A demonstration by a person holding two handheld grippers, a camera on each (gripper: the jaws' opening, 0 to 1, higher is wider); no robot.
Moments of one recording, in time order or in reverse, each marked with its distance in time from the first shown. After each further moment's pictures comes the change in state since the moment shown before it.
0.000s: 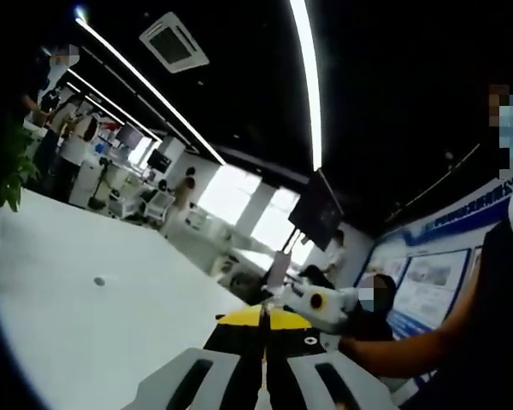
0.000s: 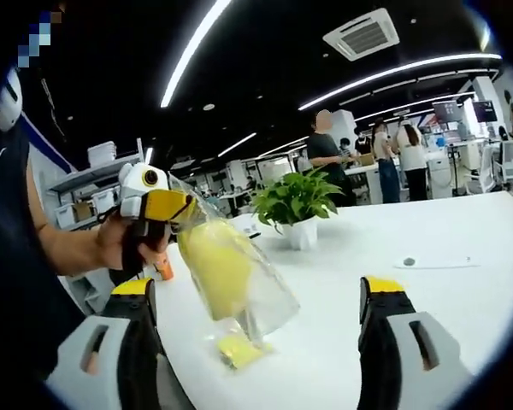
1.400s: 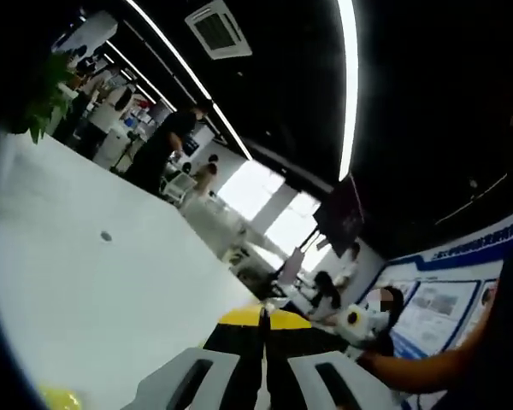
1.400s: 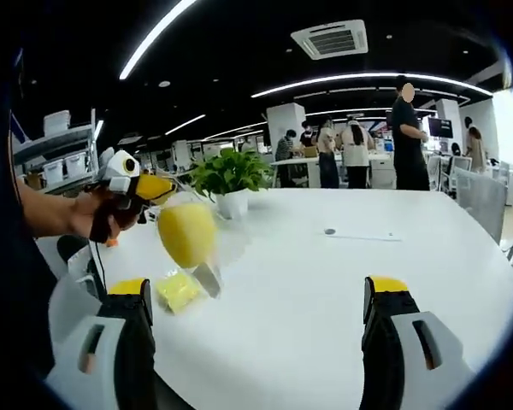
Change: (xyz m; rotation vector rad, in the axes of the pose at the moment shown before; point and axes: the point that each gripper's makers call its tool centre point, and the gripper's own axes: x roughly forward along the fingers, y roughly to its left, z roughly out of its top) left arm 0.025 0.044 -0.069 -0.193 -0.017 0.083; right arm -0.100 -0.060 -0.069 -0.073 0.105 -0.278
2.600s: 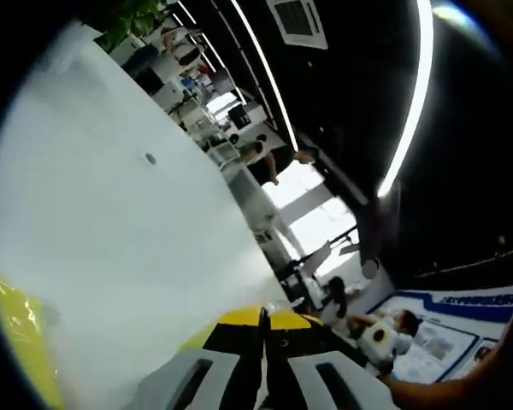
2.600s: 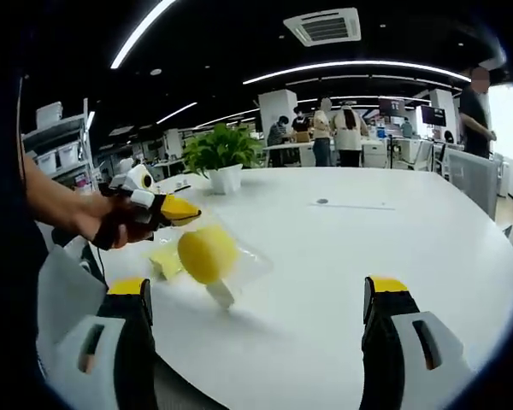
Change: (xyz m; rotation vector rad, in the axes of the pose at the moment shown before) left arm 0.012 0.075 -0.086 -0.279 0.061 0.150; right arm -0.006 0.004 -0.061 0.023 0.067 -0.027
